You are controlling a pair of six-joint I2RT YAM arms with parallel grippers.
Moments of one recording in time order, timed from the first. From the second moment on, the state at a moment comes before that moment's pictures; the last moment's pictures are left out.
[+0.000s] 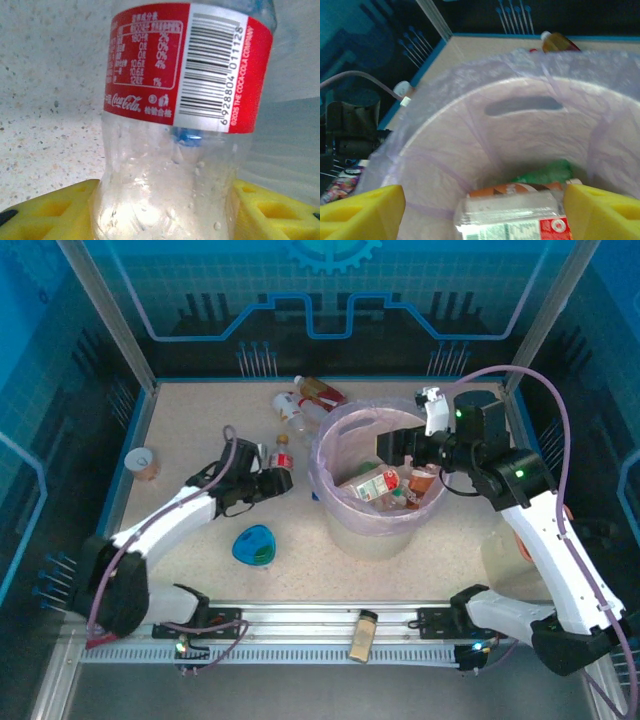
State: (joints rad) left arm -0.35 1.28 0.83 -0.38 0.24 -0.69; right arm 0.42 1.11 1.43 -0.84 -0.32 0.30
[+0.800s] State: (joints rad) left arm -0.59 1.04 1.14 -0.38 0.42 -0.58; right arm 0.60 1.39 1.66 -0.53 -0.53 0.42
